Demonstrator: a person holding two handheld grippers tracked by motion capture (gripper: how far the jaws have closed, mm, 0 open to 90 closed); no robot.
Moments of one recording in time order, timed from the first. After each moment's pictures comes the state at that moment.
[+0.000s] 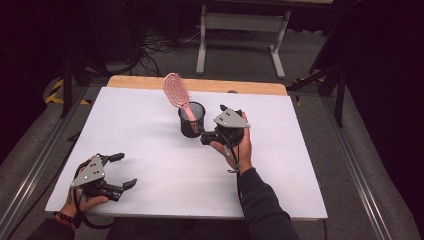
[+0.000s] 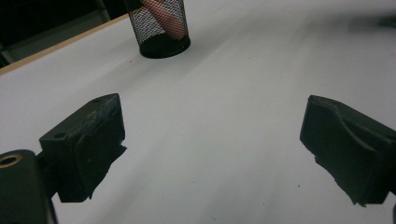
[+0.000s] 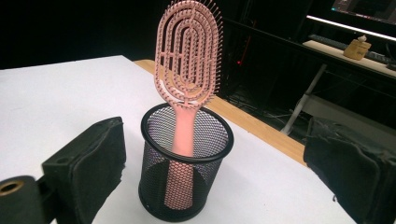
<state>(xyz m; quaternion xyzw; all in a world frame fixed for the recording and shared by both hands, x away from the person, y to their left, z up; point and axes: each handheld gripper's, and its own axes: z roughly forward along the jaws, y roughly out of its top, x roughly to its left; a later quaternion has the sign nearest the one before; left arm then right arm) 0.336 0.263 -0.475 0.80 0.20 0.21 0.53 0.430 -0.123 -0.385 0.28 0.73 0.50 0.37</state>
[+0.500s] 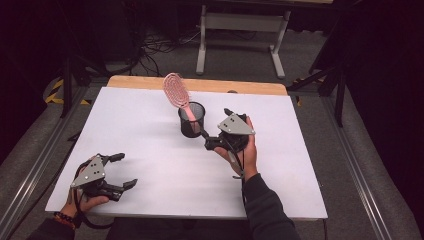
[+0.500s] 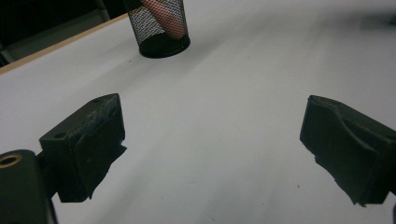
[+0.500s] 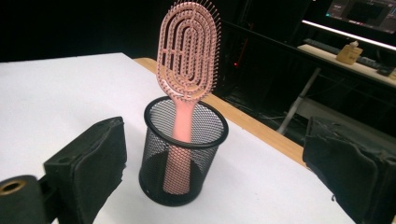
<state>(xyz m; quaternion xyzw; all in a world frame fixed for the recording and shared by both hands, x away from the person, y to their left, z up) 0.336 0.262 -0.475 0.80 0.20 0.21 0.53 0.411 -0.132 -0.384 0.27 0.73 0.49 0.39</state>
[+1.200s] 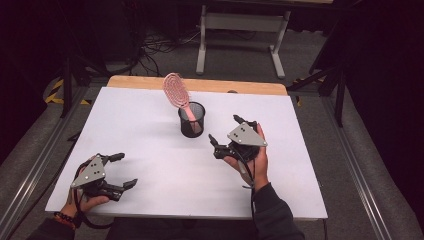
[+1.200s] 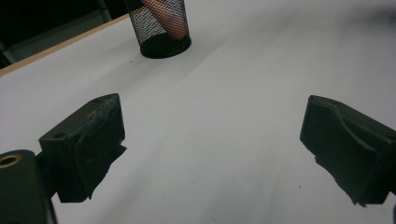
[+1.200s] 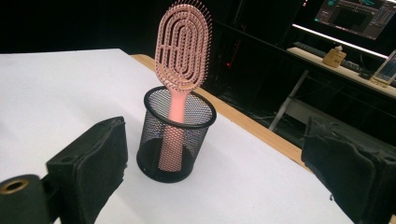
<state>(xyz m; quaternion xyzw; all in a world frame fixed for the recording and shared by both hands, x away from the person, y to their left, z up) 0.336 0.261 -0.475 0.80 0.20 0.22 0.52 0.380 -0.155 -0.378 0.27 0.73 0.48 0.40</state>
